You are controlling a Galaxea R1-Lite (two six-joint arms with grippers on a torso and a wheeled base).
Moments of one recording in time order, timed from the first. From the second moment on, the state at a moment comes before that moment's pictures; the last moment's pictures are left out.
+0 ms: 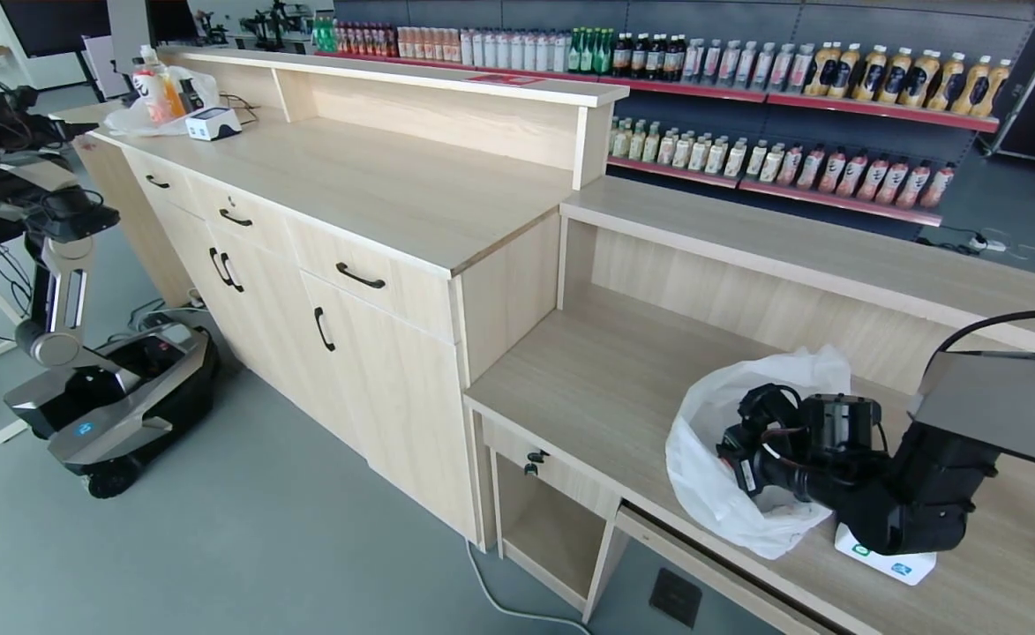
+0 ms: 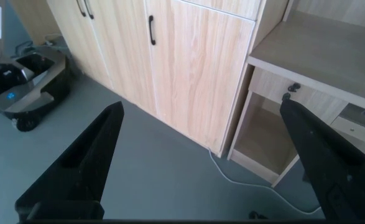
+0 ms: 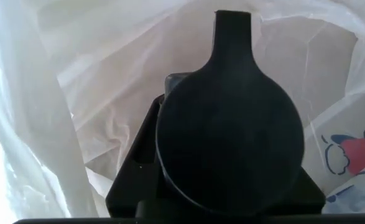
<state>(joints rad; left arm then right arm) 0.00 0.00 0.00 0.00 0.00 0.00 0.05 2.39 -0.78 -1.14 0.16 -0.31</state>
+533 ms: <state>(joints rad) 0.00 0.00 0.00 0.00 0.00 0.00 0.05 2.40 -0.79 -1.20 0.16 -0.30</state>
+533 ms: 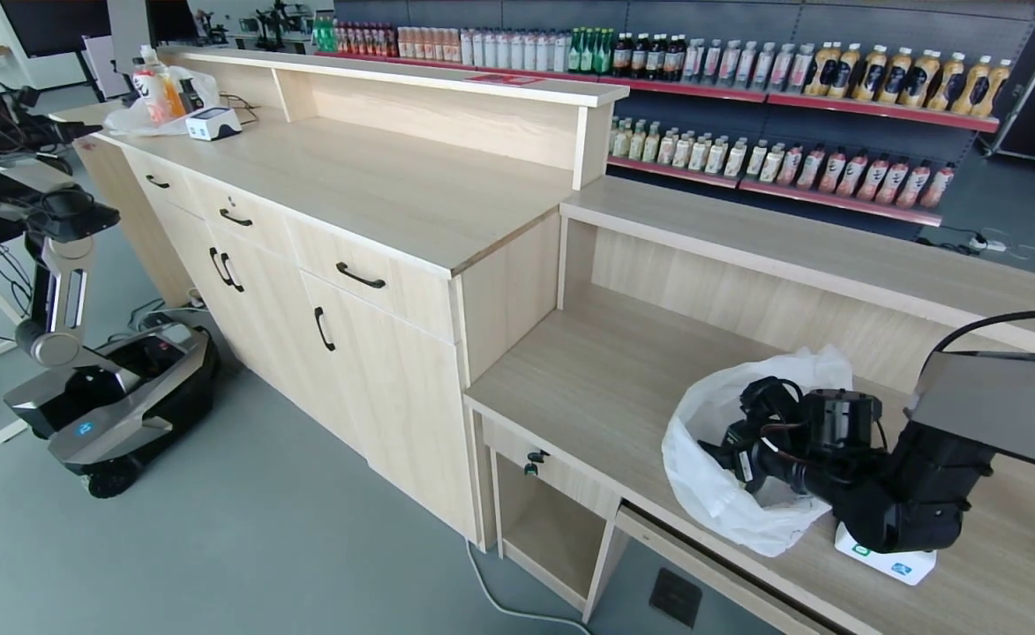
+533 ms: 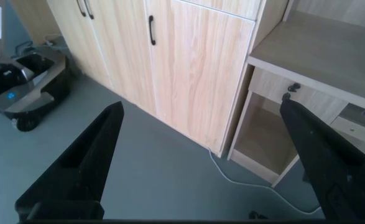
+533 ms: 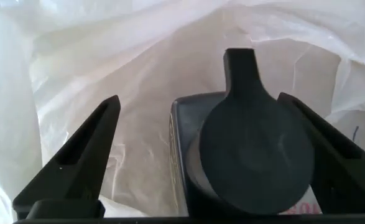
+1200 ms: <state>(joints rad) 0.00 0.00 0.00 0.00 0.00 0.00 -0.17 1.88 -0.55 -1.08 0.03 -0.37</state>
